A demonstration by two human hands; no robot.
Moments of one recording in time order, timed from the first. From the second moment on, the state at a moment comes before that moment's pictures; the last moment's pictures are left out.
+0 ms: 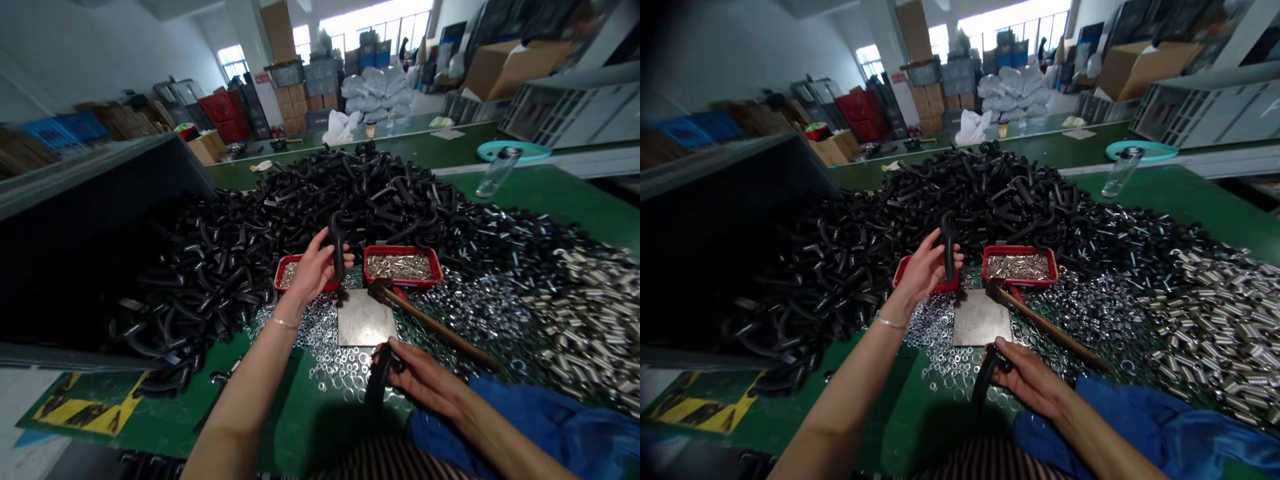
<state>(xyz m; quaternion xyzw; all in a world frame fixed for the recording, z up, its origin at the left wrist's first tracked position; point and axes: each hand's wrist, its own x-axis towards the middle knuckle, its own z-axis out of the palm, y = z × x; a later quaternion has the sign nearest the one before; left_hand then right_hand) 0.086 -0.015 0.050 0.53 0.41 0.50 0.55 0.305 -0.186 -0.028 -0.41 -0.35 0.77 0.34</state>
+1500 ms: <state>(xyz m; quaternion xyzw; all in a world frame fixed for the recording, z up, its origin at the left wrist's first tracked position) 0.123 -0.167 -0.011 0.72 0.56 0.17 0.37 0.308 -0.156 -0.004 -0.45 -0.68 0.54 0.22</state>
